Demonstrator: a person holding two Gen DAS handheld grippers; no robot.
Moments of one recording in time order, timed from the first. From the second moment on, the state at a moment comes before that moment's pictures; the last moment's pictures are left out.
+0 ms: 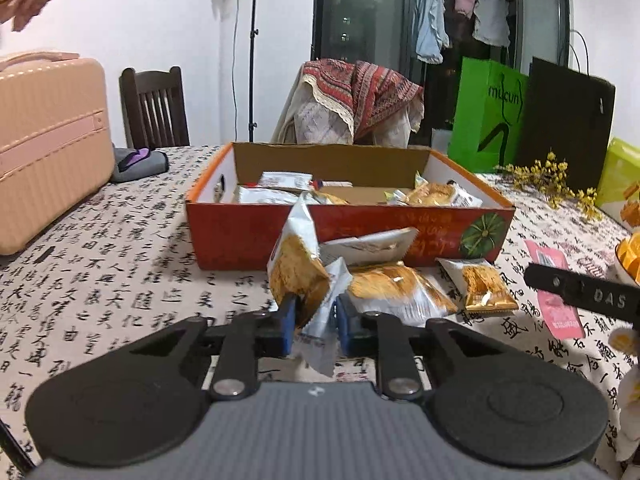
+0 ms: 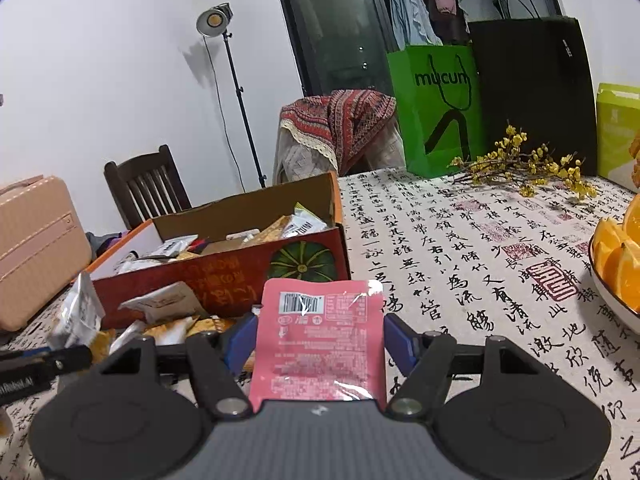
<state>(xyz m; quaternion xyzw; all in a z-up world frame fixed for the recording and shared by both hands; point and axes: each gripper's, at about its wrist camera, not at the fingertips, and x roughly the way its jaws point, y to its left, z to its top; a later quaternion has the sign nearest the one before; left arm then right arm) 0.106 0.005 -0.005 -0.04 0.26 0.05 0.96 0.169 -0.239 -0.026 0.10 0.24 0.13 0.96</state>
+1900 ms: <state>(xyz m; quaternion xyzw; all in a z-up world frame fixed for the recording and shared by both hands) 0.087 0.042 -0.006 -0.12 0.27 0.00 0.96 0.155 -0.245 -0.033 0.10 0.26 0.13 0.95</state>
